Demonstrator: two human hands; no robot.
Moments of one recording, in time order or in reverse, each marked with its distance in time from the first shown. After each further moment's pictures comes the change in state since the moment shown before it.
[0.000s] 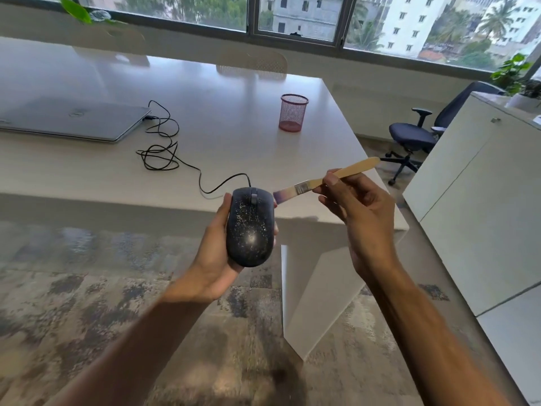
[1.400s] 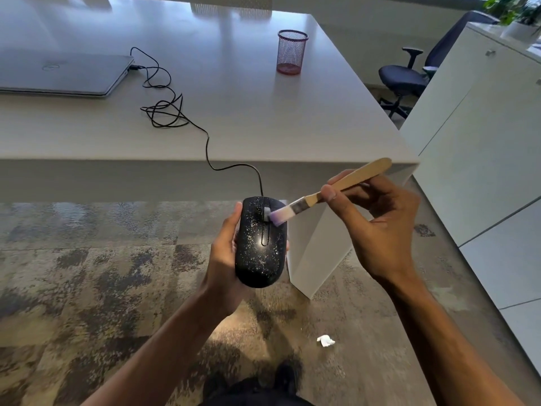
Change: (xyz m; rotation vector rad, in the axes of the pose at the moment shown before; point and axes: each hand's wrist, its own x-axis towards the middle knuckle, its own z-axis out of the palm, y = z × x) left_hand -0.085 -0.036 -0.046 -0.041 0.054 -0.148; right_hand -0.097 0.026 0.023 -0.335 -0.019 -0.324
